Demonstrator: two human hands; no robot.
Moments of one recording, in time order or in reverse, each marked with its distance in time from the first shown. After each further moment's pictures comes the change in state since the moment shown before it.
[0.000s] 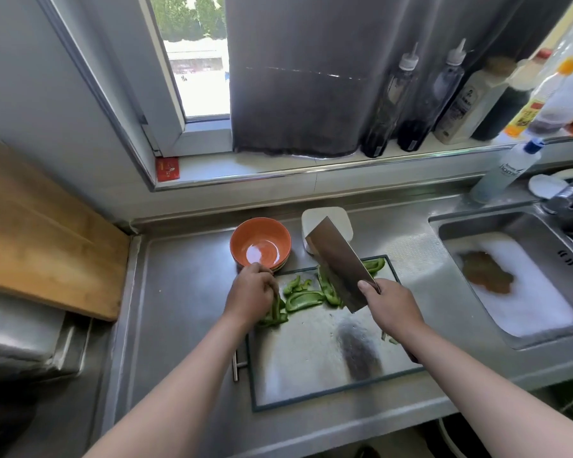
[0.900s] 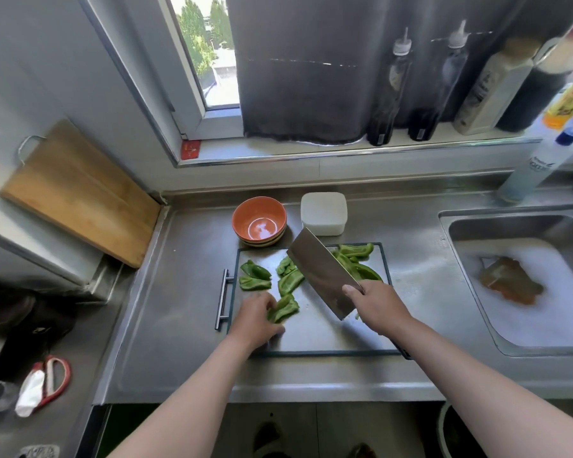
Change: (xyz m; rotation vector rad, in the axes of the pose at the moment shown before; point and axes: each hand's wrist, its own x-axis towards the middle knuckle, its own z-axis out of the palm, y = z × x) left_hand -0.107 0.062 0.066 0.059 -0.167 -0.353; right_hand -0.012 0.062 -0.039 -0.011 -0.334 -0.194
